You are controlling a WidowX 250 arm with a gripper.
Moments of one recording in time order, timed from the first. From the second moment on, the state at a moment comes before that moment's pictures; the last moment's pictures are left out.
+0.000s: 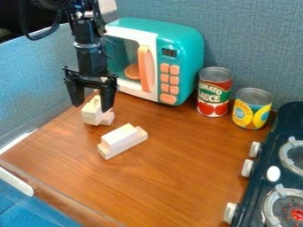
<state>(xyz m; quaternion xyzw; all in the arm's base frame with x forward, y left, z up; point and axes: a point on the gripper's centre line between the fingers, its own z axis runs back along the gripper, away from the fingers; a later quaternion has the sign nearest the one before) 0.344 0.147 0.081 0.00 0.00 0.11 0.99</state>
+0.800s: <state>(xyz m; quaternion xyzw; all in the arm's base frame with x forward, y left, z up) 0.375 0.167 0.075 0.02 -0.01 0.12 0.99</state>
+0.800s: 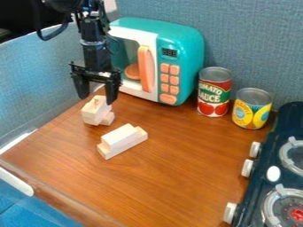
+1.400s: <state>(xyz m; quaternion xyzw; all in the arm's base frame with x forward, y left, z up) 0.387 0.208 0.041 0.03 0.07 0.18 0.98</state>
